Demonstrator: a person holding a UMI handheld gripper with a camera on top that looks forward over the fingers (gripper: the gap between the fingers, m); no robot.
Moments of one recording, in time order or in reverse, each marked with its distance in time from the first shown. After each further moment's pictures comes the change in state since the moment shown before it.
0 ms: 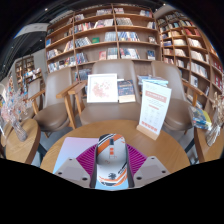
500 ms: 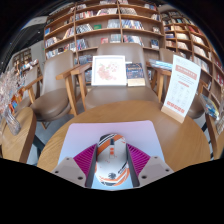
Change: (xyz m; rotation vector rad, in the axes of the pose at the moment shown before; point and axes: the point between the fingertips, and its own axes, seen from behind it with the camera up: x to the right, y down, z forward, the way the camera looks) arm -0.079 0.071 0.080 -0.113 0.032 -0.003
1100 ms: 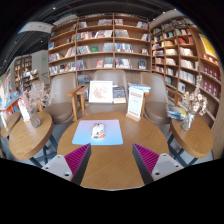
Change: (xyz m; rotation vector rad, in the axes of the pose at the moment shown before) arm 0.057 0.043 -0.310 0.186 0.074 -0.017
